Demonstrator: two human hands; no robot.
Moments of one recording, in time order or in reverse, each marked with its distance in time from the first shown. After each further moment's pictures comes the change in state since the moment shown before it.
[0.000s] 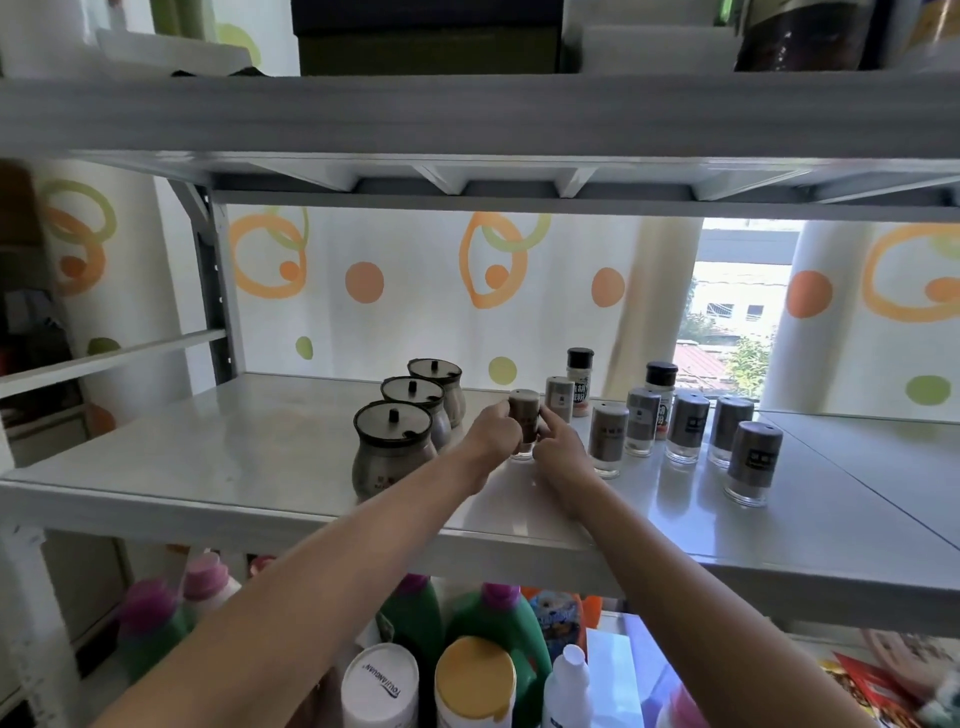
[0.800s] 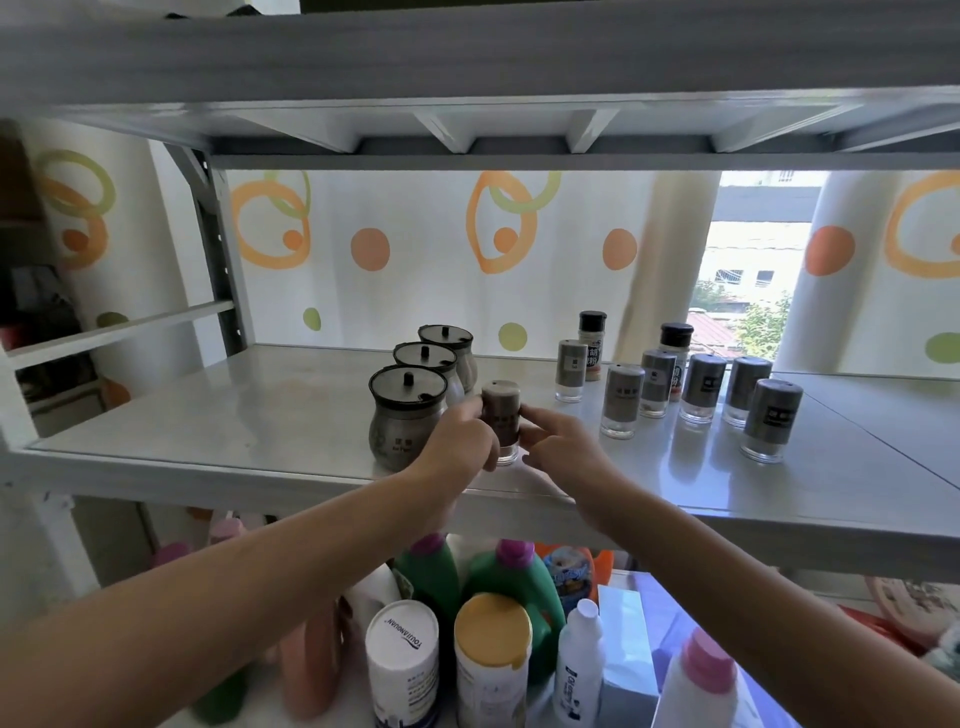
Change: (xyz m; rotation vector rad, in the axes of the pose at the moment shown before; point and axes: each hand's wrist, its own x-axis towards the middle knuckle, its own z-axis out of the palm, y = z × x) left_hand -0.066 -0.028 -0.028 -0.073 0.043 -0.022; right_hand -0.064 -0.006 0.011 0.028 -0.193 -0.027
